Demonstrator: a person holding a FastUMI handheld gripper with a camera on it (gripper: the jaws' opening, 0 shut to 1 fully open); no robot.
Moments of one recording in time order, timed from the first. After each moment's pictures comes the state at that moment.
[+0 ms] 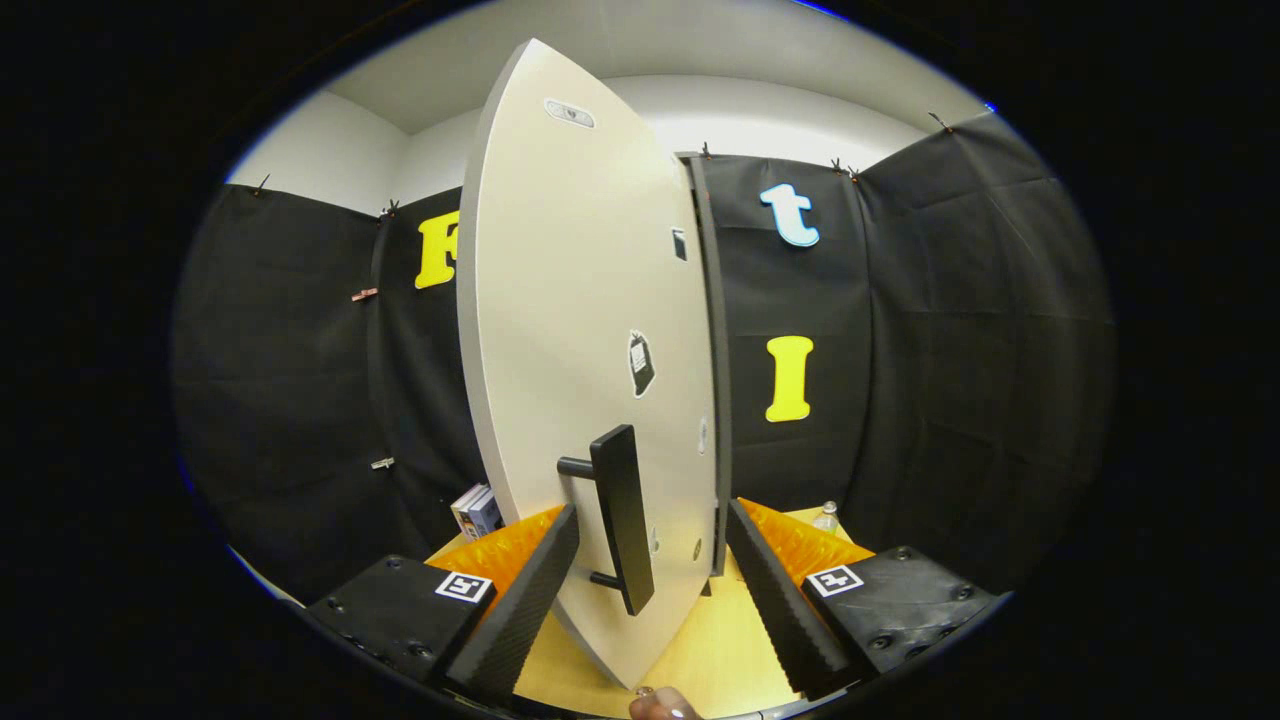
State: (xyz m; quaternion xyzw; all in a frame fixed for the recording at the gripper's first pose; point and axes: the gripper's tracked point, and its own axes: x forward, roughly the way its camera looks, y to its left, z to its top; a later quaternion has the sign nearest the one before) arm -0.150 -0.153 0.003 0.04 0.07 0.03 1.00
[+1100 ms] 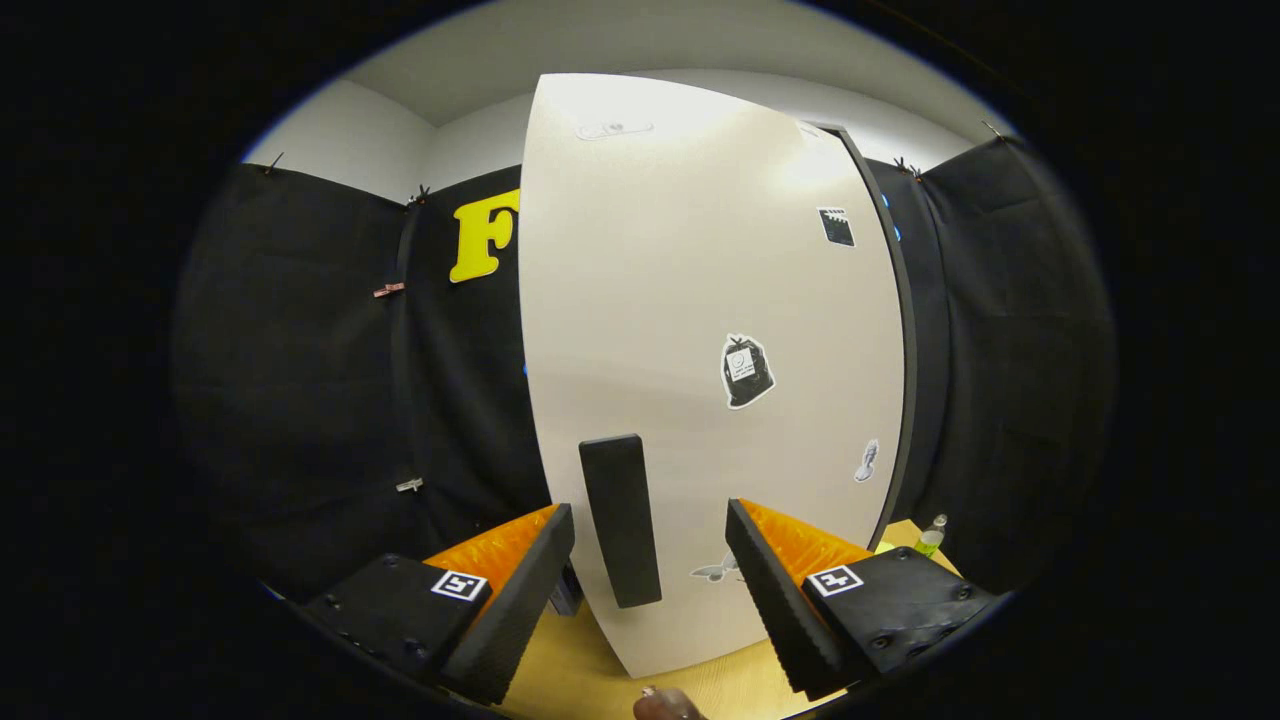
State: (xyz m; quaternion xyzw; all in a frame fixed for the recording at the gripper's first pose) arm -0.028 0.015 -0.015 0.05 0.05 0.06 1.00
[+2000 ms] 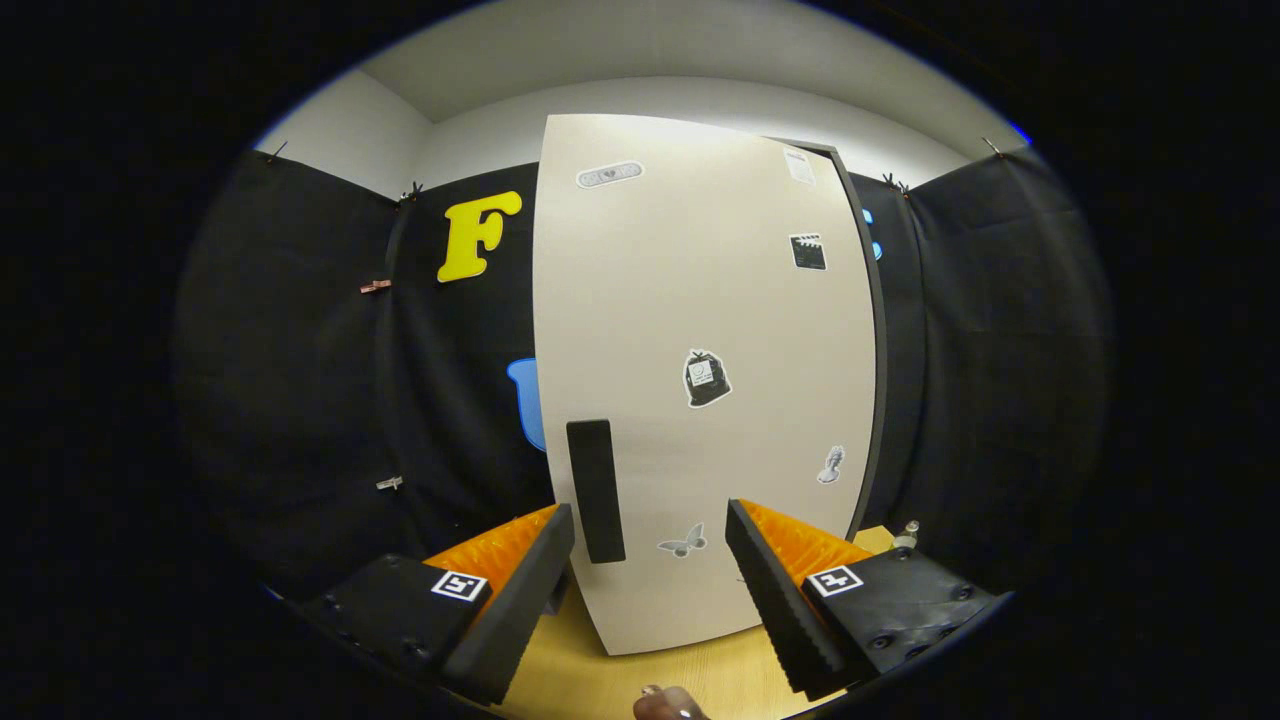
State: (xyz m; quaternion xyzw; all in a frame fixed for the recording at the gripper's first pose) arm -0.043 0.011 -0.003 0.03 0.04 0.04 1.00
